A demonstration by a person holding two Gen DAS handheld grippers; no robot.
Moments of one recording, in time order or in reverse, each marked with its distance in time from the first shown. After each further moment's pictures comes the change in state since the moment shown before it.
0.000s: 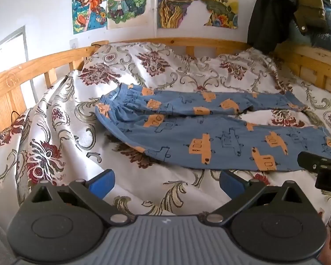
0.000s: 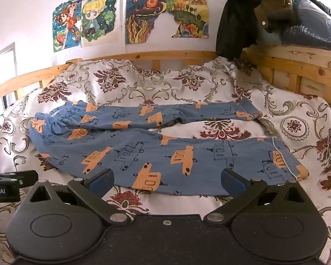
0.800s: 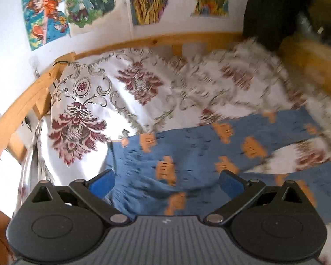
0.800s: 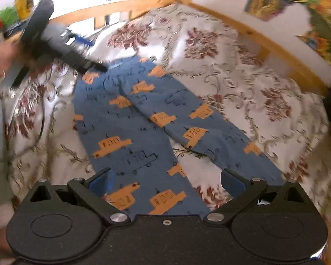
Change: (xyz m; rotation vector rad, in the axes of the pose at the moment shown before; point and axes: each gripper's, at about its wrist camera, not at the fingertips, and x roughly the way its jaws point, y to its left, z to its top) left arm 0.145 0.048 0.211 0.191 0.165 -0.080; right arm 0.100 -0.027 0.215 -0.670 0.408 0.458
